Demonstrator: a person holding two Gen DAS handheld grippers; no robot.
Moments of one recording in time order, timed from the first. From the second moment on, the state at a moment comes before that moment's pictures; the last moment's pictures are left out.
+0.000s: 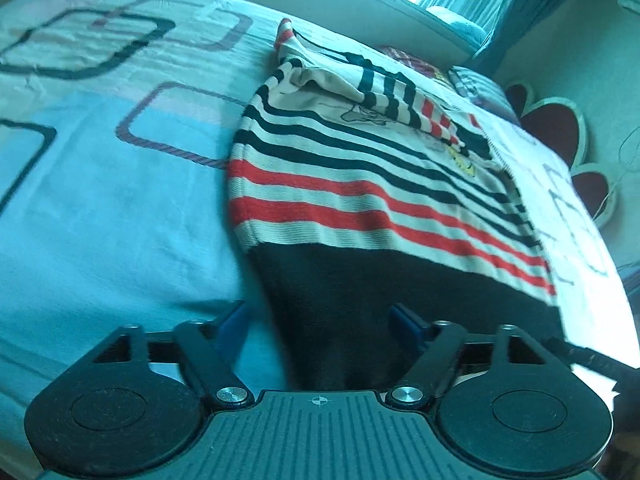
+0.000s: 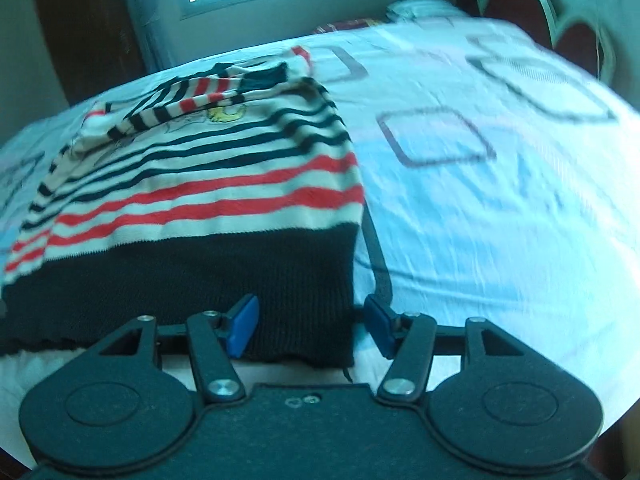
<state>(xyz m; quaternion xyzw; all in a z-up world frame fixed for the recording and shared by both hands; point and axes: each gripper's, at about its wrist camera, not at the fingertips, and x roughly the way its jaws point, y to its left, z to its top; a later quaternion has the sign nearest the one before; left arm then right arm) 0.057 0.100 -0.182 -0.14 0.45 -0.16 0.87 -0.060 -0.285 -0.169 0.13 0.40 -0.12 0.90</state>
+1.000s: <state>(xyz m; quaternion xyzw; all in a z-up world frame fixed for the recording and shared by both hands) 0.164 0.063 -0.116 -0.21 0.39 -0.22 0.87 0.028 -0.327 -0.093 0.26 0.31 0.01 0.91</state>
